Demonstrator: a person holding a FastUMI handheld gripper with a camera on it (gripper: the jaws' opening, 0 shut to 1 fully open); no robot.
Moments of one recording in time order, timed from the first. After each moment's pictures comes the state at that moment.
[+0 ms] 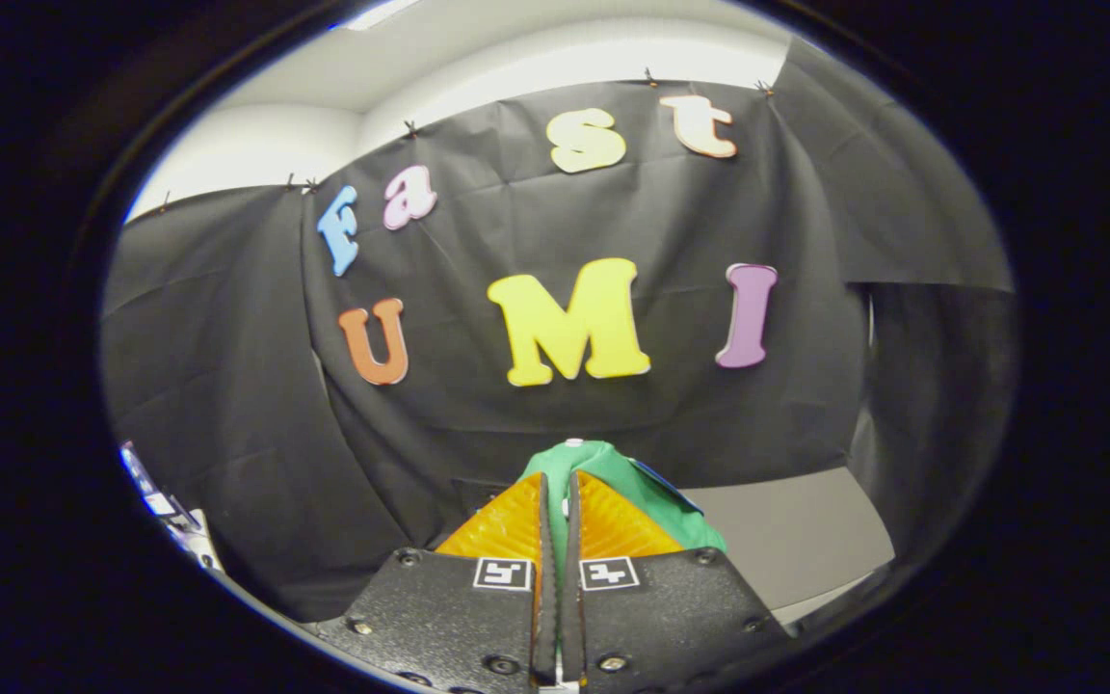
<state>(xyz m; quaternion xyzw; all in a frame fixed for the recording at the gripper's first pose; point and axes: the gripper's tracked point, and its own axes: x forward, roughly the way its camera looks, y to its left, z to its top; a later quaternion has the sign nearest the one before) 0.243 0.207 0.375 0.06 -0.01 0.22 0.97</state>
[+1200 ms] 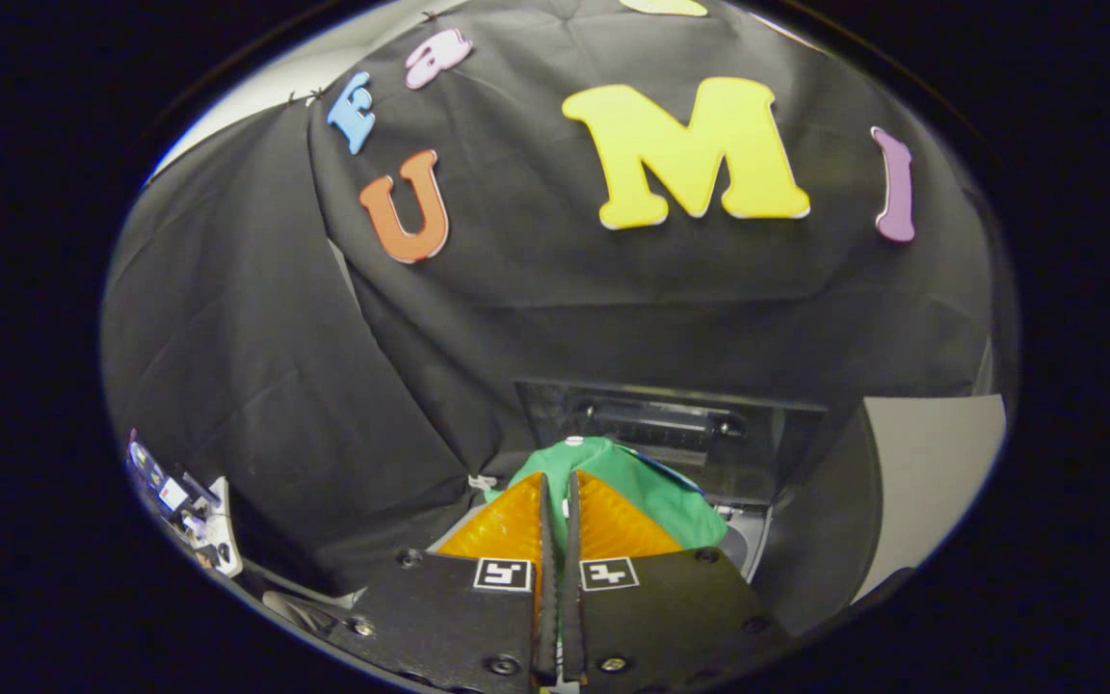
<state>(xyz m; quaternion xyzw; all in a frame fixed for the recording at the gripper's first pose) 0.412 0.420 0.194 0.02 0.19 0.29 0.94</state>
